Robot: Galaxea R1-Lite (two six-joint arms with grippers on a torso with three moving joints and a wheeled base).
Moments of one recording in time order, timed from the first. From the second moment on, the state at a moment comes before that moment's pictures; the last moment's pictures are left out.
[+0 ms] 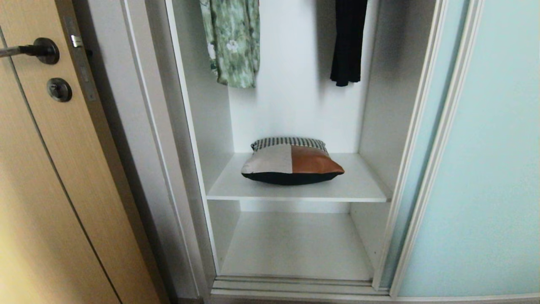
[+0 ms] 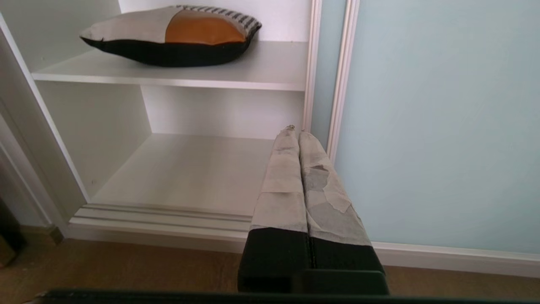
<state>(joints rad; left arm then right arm) 0.01 0.00 -0.06 0.17 0.00 0.01 -0.01 0.00 0.00 0.00 -0.01 0.03</state>
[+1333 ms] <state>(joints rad) 0.01 0.00 -0.06 0.17 0.00 0.01 0.00 0.35 -0.59 0.18 -0.21 0.06</state>
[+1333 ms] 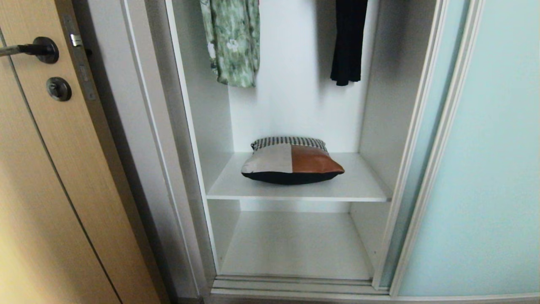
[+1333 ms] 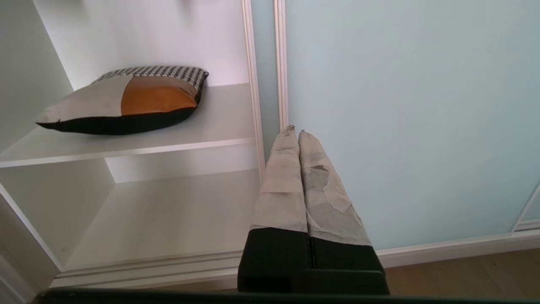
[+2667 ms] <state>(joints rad) 0.01 0.00 -0.06 0.16 0.00 0.01 0.00 0.26 -0.38 0.18 -0.17 0.02</state>
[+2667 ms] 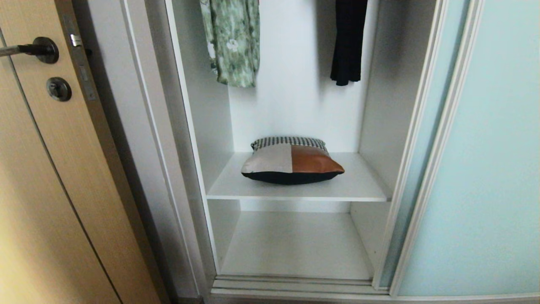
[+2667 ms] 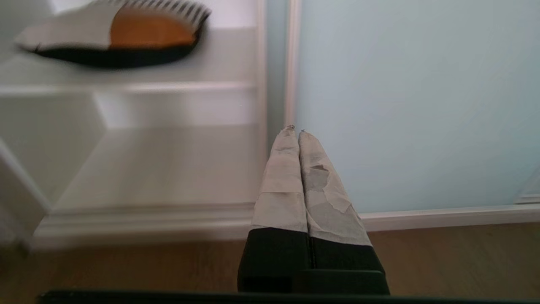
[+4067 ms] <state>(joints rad) 0.01 0.00 -0.06 0.16 0.00 0.01 -0.67 0.78 -0.71 0.03 0.50 0.11</state>
